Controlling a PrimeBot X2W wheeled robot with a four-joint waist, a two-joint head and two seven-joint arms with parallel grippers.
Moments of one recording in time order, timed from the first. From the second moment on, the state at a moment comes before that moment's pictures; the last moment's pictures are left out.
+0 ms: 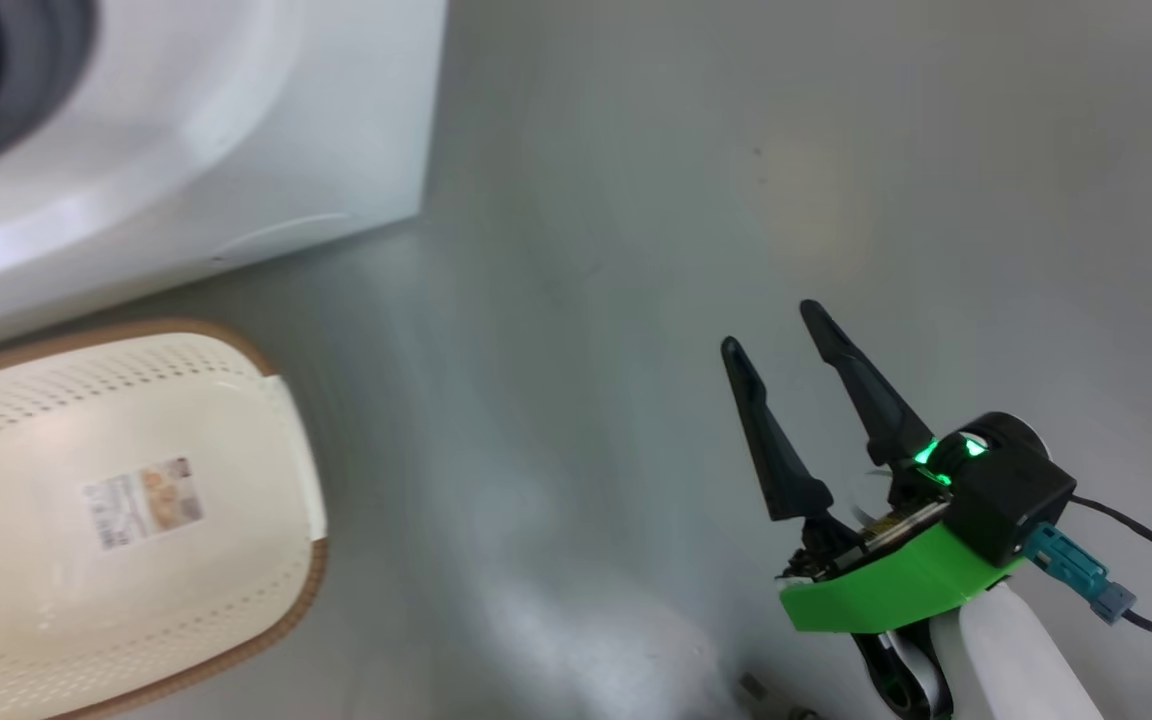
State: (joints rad) left arm -1.21 0.43 -0.14 0.85 -0.35 -0.08 0.11; right arm -0.24 -0.05 0.24 -0.05 0.24 0.13 -0.25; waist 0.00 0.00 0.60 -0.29
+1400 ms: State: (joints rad) left arm -1.42 0.53 -0.19 0.94 -0.27 -0.01 -0.13; right arm -0.31 -0.05 0.25 -0.03 0.29 0.13 -0.26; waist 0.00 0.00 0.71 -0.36
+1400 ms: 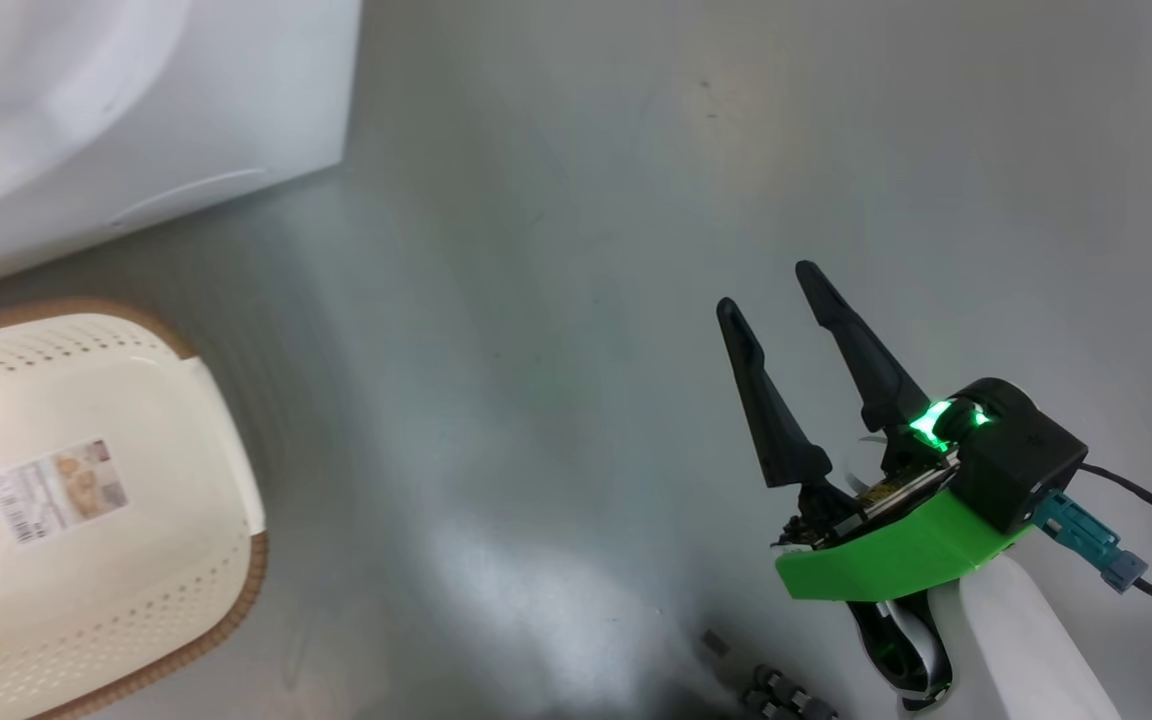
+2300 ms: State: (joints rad) left arm -0.51 0.37 -0.15 0.15 -0.36 0.20 -0.25; right arm -0.20 -0.05 0.18 -0.02 0.17 0.13 -0.23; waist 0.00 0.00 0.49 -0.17
